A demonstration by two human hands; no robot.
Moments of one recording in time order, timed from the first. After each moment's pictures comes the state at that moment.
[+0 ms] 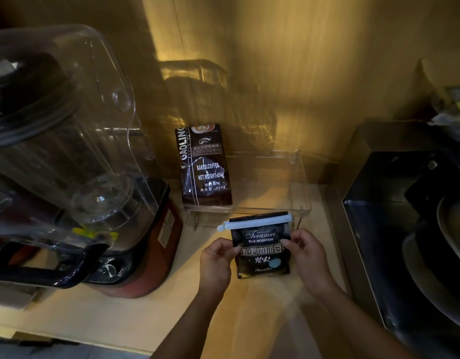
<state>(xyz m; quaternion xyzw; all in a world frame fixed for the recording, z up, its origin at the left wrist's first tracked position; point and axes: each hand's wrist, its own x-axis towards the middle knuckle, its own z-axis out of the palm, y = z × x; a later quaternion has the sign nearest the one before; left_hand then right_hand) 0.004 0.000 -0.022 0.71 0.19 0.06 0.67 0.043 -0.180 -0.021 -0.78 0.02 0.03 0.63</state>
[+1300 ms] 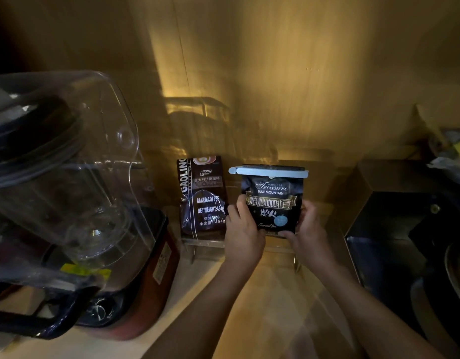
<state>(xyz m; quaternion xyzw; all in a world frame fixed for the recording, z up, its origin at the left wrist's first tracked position) 0.098 -0.040 0.061 0.92 0.07 0.15 0.36 0.135 -0.175 0.027 -0.89 -0.09 -0.09 0.43</state>
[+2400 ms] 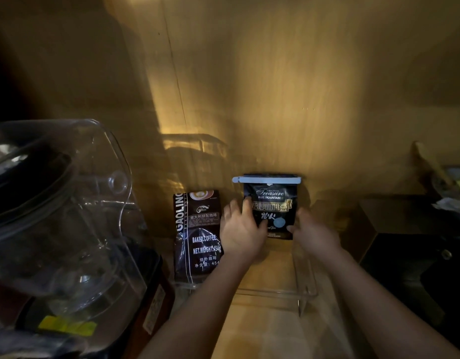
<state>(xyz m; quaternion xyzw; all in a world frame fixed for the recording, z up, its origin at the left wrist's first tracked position) 0.185 -0.027 0.086 0.95 0.08 0.16 0.25 0.221 -0.176 0.074 -0.97 -0.03 -0.01 0.23</state>
